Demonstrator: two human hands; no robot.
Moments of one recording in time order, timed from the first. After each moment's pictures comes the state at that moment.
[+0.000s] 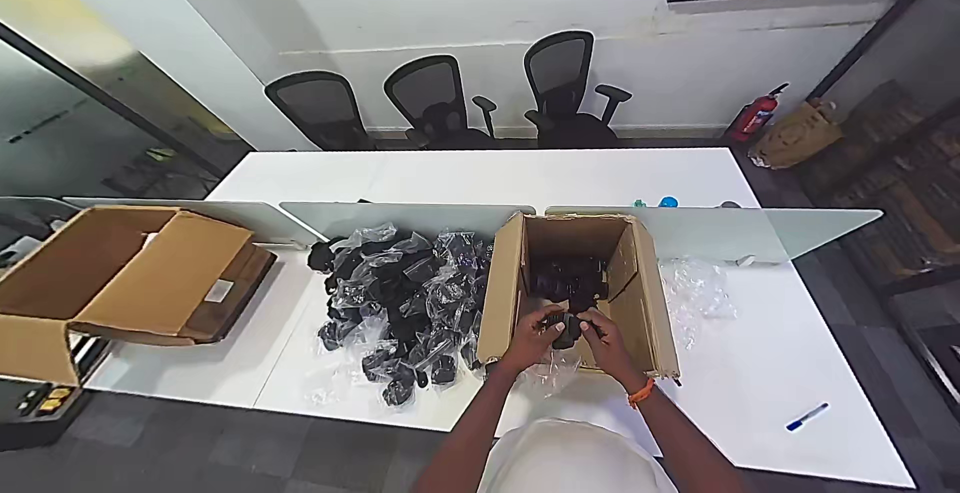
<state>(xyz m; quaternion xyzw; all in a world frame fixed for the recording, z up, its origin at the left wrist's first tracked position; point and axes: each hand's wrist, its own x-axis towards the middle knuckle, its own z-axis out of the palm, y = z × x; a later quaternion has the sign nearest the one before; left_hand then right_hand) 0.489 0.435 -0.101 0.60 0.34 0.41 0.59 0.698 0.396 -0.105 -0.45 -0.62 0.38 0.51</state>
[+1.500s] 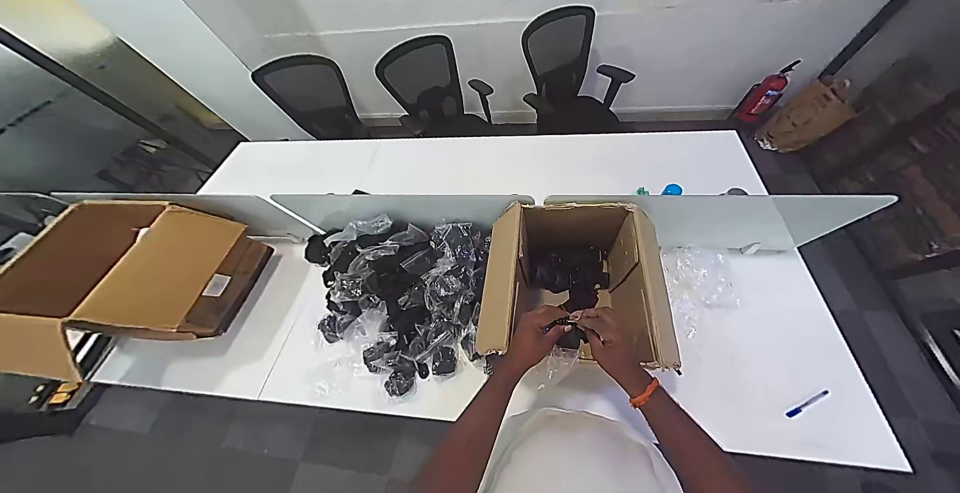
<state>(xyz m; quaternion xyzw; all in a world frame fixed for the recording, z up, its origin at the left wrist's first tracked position) 0.492 0.434 -0.115 0.76 0.36 0.37 0.41 0.704 0.382 -0.109 -0.51 -0.71 0.17 0.45</state>
